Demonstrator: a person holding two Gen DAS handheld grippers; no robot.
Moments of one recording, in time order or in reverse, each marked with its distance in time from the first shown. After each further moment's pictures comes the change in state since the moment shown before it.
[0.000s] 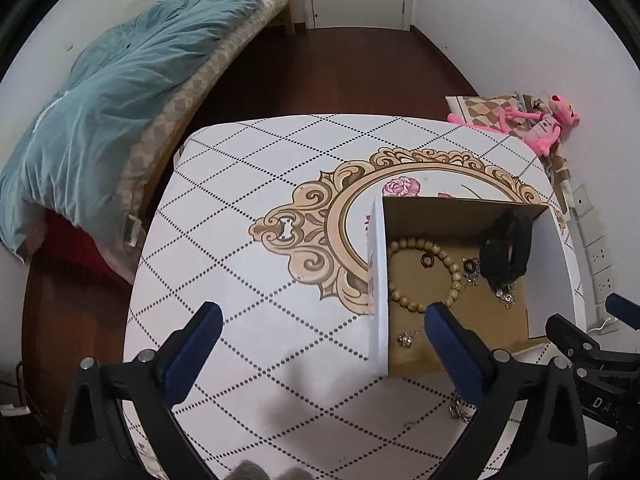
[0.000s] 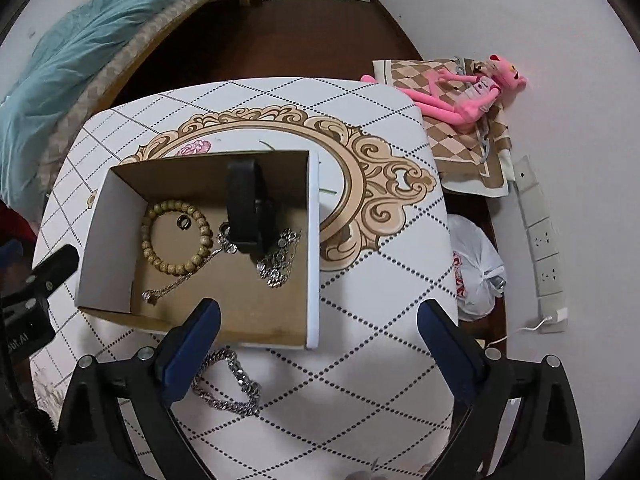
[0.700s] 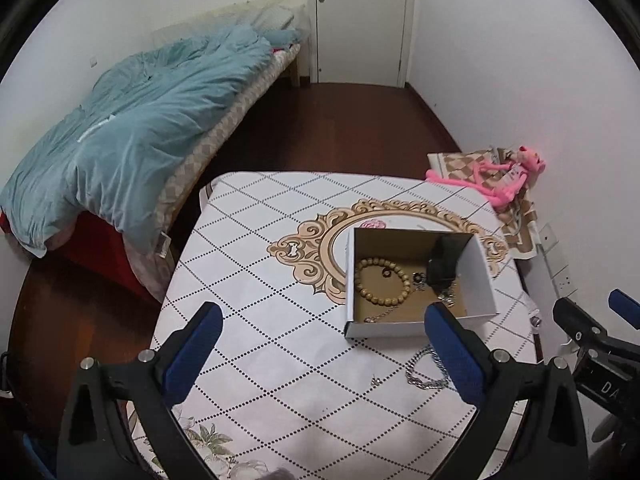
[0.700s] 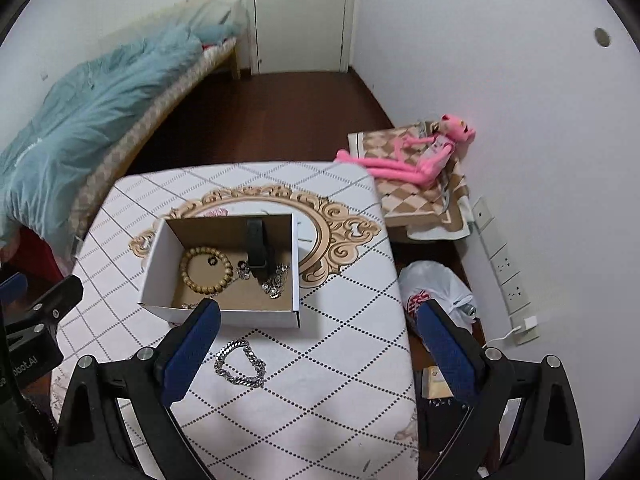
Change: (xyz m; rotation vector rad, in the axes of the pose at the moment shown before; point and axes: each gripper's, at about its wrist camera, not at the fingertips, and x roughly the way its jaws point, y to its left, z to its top) left arm -0.119 0.001 -0.042 -0.043 -0.212 -0.038; right arm -0.139 -0.014 -0.054 0.054 -0.300 -0.031
